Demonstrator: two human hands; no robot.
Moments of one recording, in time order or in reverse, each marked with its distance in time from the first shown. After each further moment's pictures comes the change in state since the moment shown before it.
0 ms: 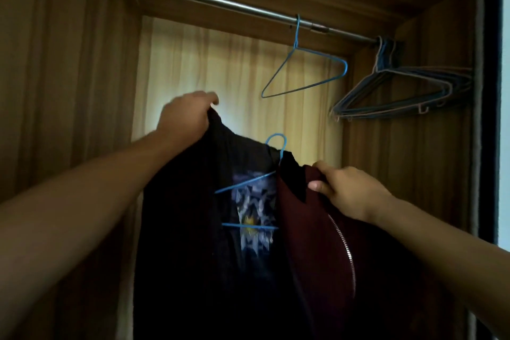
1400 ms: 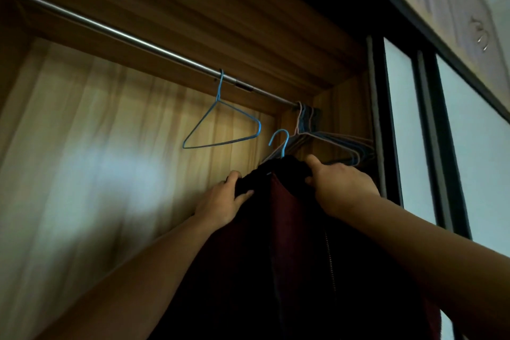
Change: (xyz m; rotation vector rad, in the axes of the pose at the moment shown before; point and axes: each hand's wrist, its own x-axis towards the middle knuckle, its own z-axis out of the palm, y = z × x) left_hand 0.081 0.188 0.214 -0.554 -0.201 -0.030; right_hand 0.042 0.105 -0.111 -0.357 0.282 0.308
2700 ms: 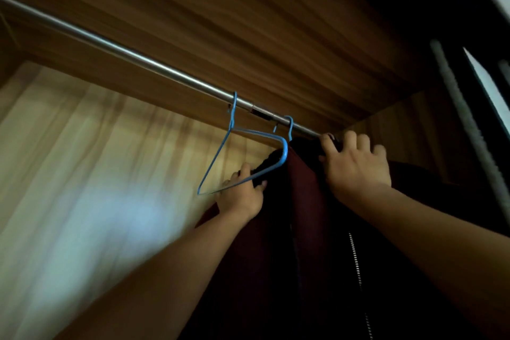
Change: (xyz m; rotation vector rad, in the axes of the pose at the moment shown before) left_hand 0.159 -0.005 0.007 -0.096 0.293 -0.140; right_hand 0.179 0.000 0.053 -0.309 0.380 0.105
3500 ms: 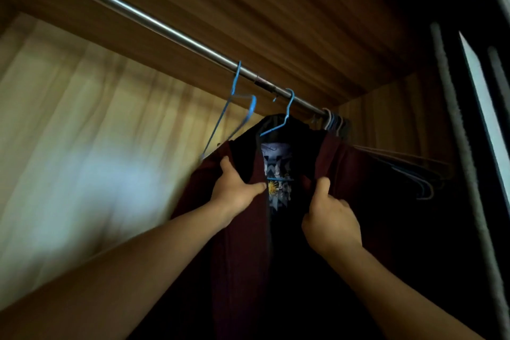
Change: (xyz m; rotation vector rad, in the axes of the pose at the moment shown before) left_hand -0.070 -0.022 -0.023 -0.476 -0.165 -0.252; right_hand -0.131 -0.047 0.013 0.532 -0.188 0.097
